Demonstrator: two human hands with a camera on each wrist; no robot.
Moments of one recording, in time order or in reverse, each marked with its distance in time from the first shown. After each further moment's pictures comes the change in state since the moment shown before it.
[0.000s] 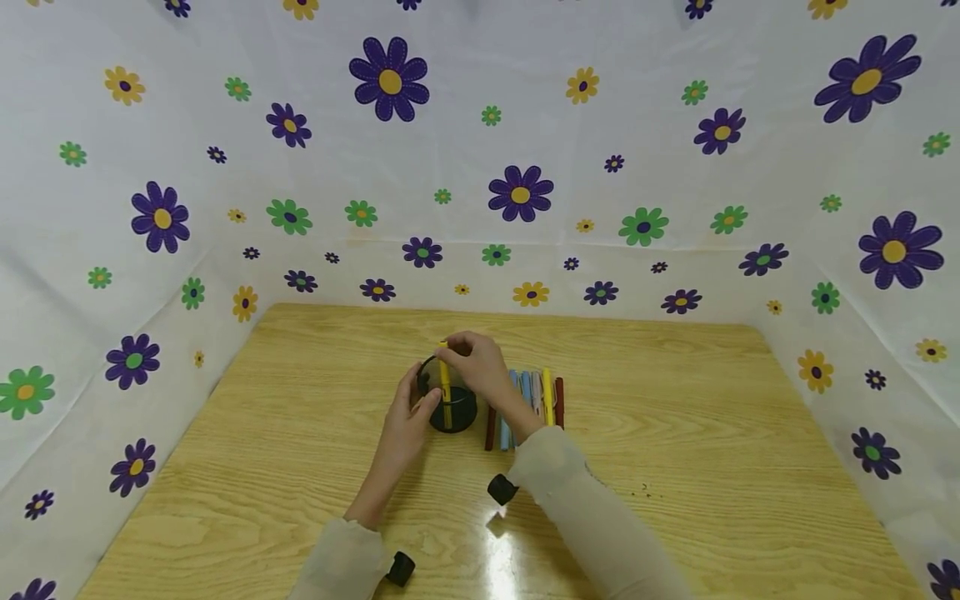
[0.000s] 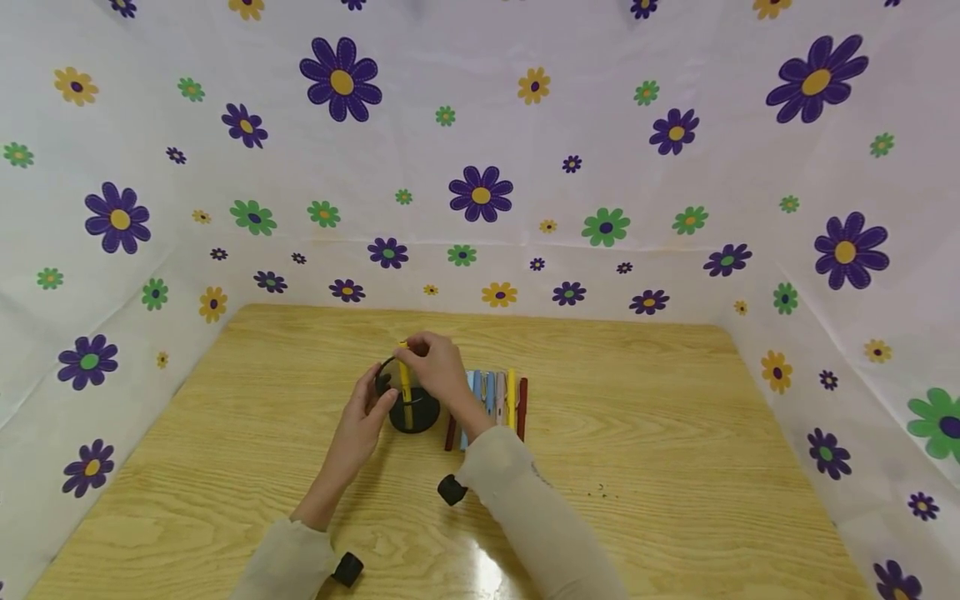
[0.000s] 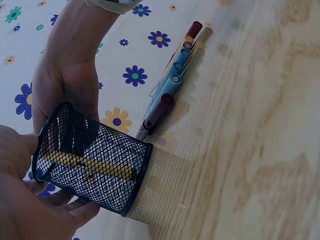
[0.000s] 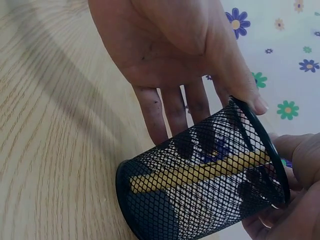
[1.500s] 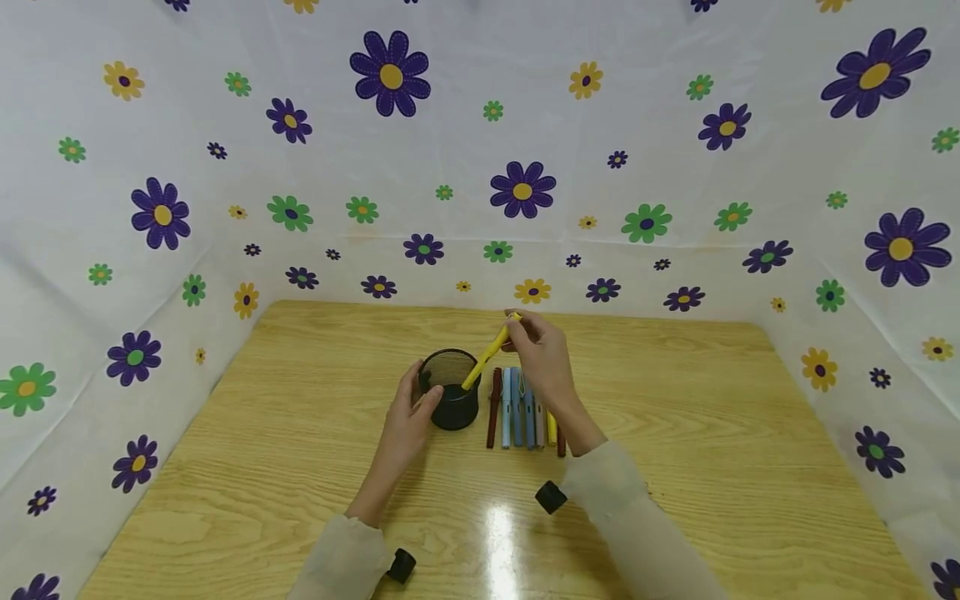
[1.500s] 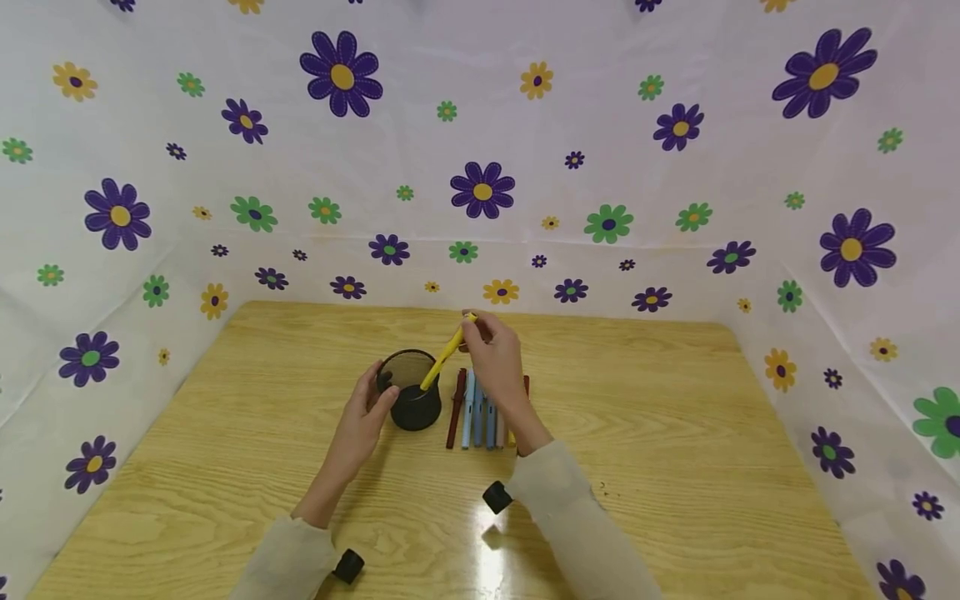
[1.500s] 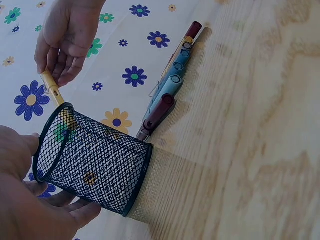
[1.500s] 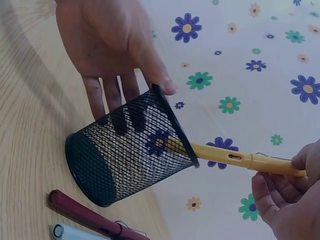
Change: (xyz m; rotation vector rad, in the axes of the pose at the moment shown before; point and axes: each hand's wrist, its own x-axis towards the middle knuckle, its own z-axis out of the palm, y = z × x) left_hand 0.001 -0.004 0.000 0.031 0.013 0.021; right_hand -0.028 -0.004 -0.066 0.272 0.260 -0.068
